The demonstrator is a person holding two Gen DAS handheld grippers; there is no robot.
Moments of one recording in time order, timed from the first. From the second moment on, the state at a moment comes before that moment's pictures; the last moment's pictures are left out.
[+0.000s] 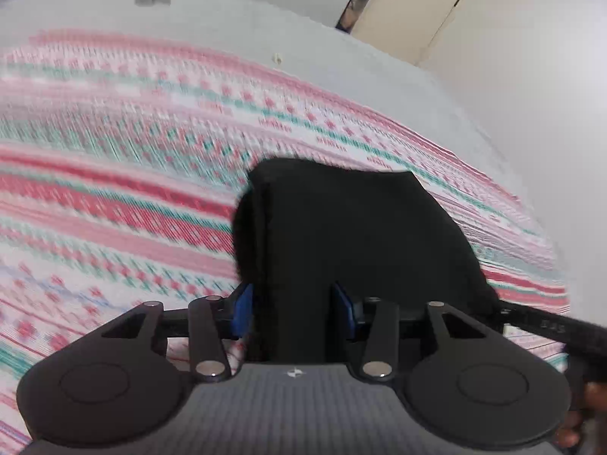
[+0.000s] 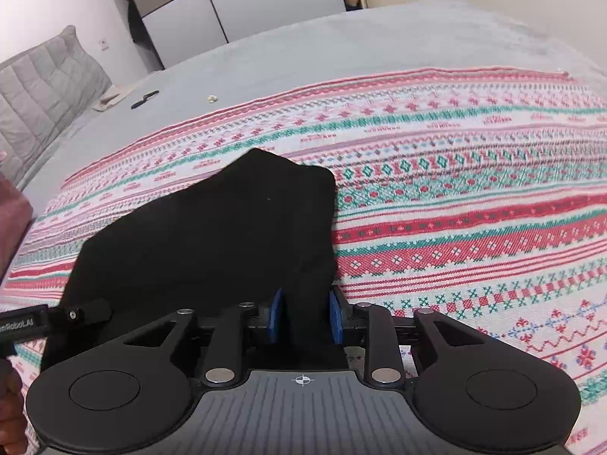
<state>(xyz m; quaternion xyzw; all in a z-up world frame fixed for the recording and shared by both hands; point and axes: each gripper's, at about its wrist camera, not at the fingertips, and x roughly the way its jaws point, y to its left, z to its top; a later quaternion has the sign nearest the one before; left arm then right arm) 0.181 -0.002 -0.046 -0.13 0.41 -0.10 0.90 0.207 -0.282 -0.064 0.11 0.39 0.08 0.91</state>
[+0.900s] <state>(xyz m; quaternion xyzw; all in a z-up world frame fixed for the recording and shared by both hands) -0.079 -0.027 0.039 -0.02 0.29 0.01 0.96 -0.091 -0.243 0.013 0.08 0.25 0.07 0.96</state>
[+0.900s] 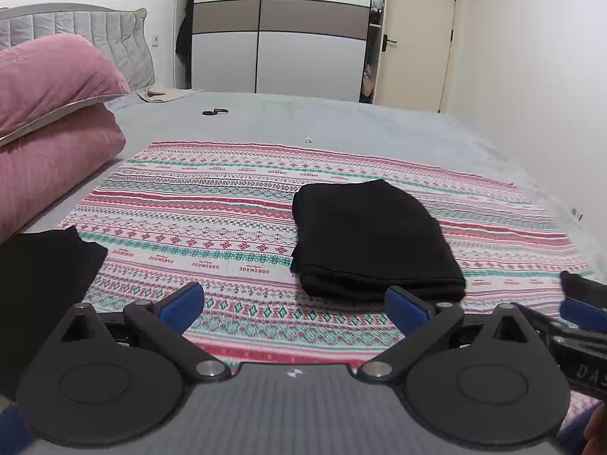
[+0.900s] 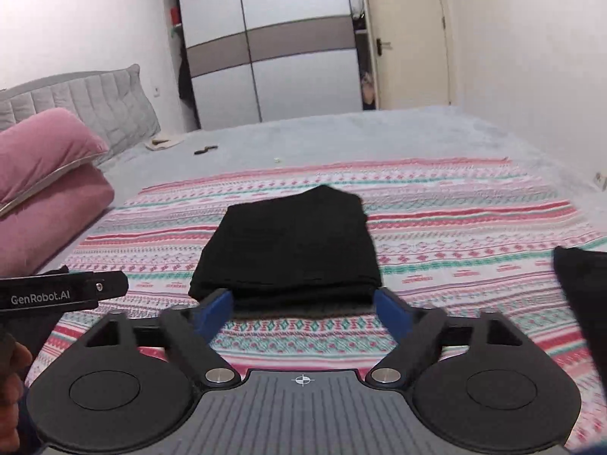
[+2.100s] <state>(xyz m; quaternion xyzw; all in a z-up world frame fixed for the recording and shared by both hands) -0.107 -0.051 0.064 -0.01 0.29 0.01 0.96 -0.132 -0.255 0.036 0.06 0.25 0.04 0.97</state>
